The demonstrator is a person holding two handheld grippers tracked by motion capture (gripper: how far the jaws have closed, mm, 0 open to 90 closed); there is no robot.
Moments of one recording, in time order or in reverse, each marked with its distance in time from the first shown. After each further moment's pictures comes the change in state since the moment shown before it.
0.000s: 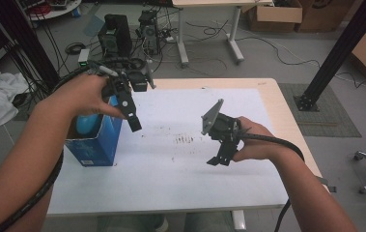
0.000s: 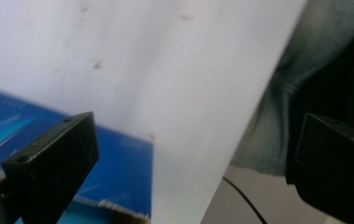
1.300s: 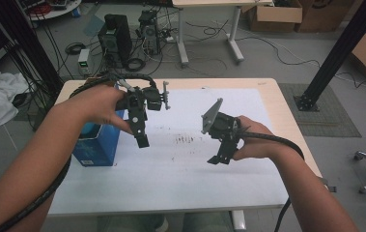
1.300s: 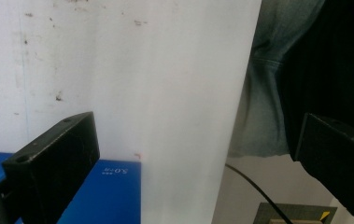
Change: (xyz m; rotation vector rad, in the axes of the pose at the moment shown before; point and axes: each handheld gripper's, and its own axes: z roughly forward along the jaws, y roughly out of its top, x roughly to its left) left arm -0.020 0.021 0.026 0.058 -0.051 0.180; right arm -0.005 -0.001 0.002 0.018 0.003 0.005
